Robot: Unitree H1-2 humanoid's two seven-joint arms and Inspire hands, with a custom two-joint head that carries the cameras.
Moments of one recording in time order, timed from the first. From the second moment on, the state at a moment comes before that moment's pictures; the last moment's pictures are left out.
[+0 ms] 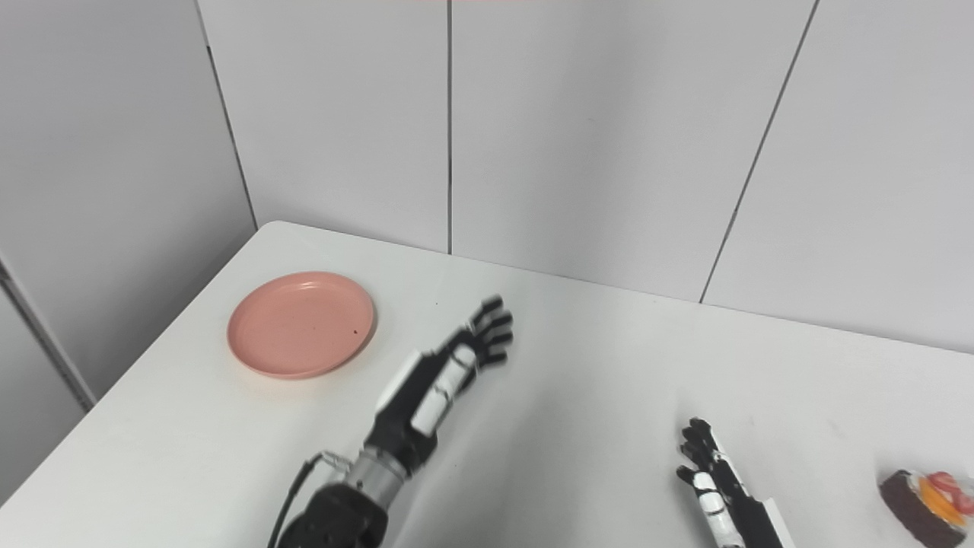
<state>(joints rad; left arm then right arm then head) -0.23 -0.02 -0.09 -0.24 -0.01 0.09 -0.06 -0.12 -0.23 0.09 0.02 0.03 -0.07 0.21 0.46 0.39</state>
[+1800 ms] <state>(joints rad) -0.37 0.23 0.44 -0.16 -0.18 0.17 0.14 -0.15 -0.25 0.05 0.06 0.10 -0.06 0.28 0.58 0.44</state>
